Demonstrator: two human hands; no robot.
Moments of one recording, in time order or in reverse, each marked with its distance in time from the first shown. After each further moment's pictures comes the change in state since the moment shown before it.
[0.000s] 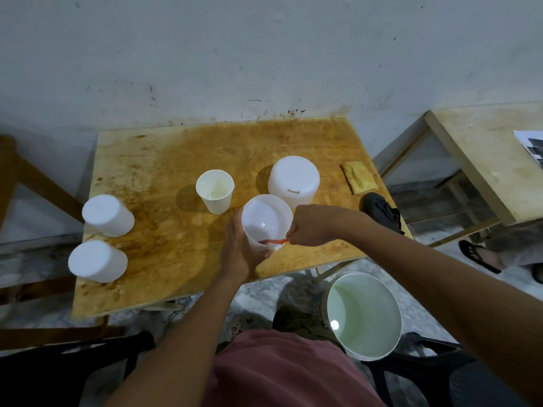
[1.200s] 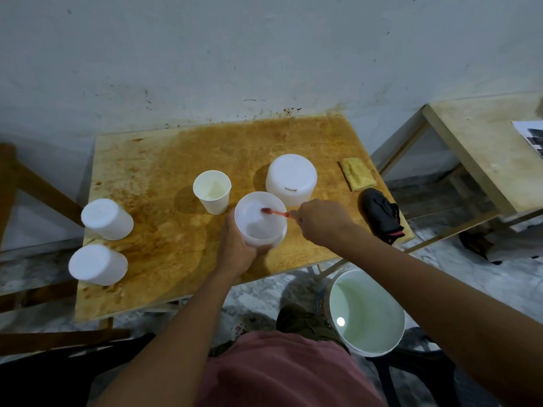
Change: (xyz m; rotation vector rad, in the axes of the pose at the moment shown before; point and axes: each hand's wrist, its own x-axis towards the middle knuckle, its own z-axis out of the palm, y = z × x) left_hand 0.009 -0.016 0.000 -0.223 -0.067 0.016; right_hand 0.007 0.025 0.025 -0.282 0.386 0.089
